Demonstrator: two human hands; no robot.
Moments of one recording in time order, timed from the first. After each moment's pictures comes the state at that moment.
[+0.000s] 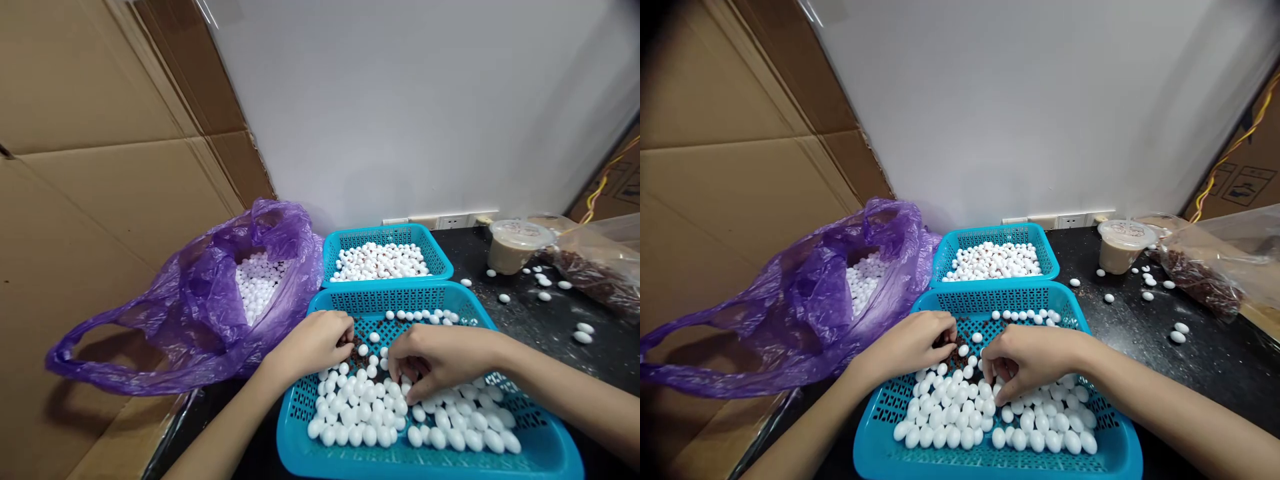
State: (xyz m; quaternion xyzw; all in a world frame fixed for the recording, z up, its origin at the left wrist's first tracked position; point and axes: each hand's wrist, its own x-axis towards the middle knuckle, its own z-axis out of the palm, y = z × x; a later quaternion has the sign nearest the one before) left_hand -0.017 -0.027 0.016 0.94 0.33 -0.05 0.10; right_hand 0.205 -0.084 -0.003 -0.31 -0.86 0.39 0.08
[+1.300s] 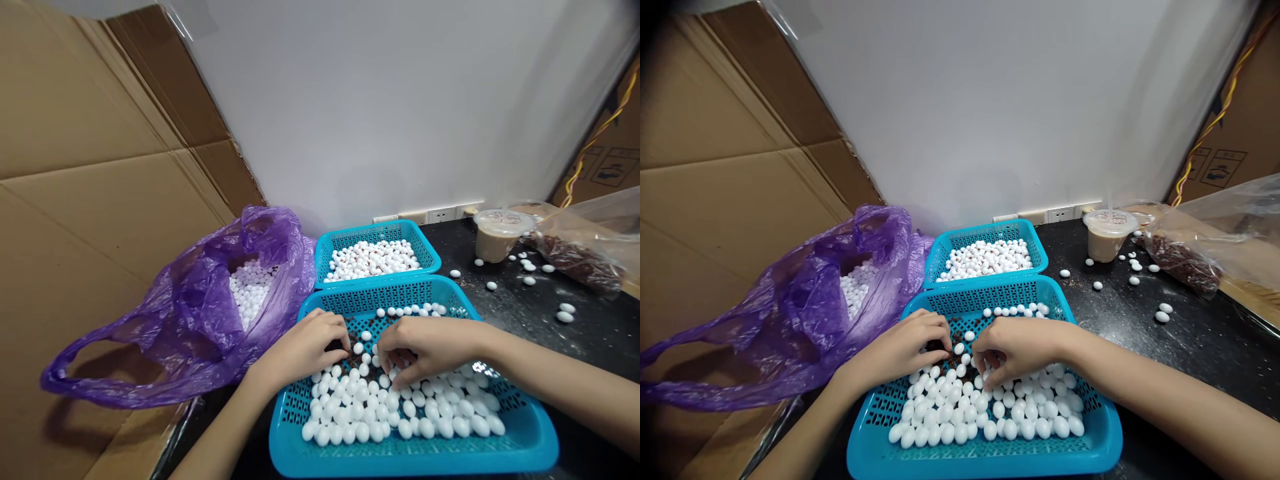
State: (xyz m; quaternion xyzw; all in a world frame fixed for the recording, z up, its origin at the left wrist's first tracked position) left_hand -0.024 -0.030 0.021 0.96 0.25 -0.03 0.15; right_hand 0.206 -0.083 -0.003 -0.29 -0.88 0.36 0.13
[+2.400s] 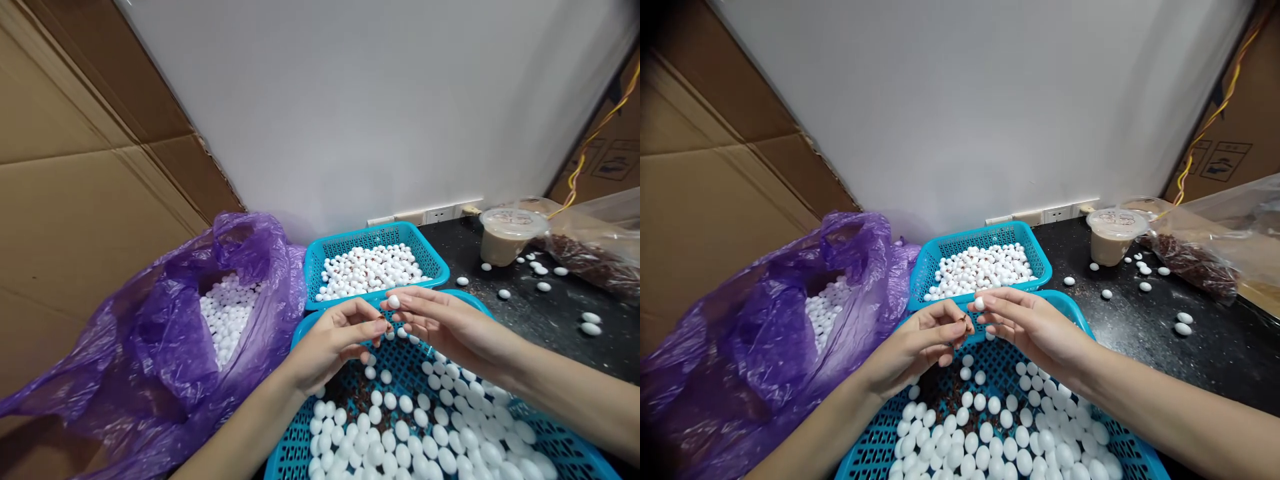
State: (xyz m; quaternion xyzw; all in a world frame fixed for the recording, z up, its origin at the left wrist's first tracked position) left_hand 0.028 -0.006 0.027 0.54 0.33 0.18 0.75; right_hand 0.205 -0.069 -0.004 -0.34 -0.29 0.70 0.56
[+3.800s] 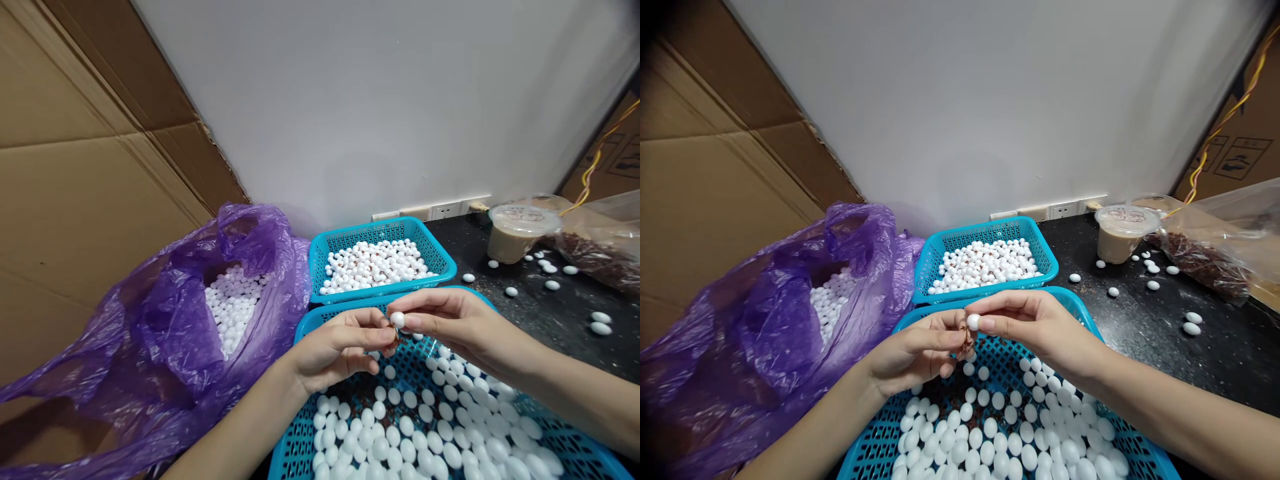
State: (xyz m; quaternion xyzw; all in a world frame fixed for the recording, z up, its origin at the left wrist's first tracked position) left_hand 0.022 -0.005 0.025 0.42 0.32 0.08 0.84; right_hand 0.201 -0.077 0.005 -0.36 -0.43 0.64 0.52
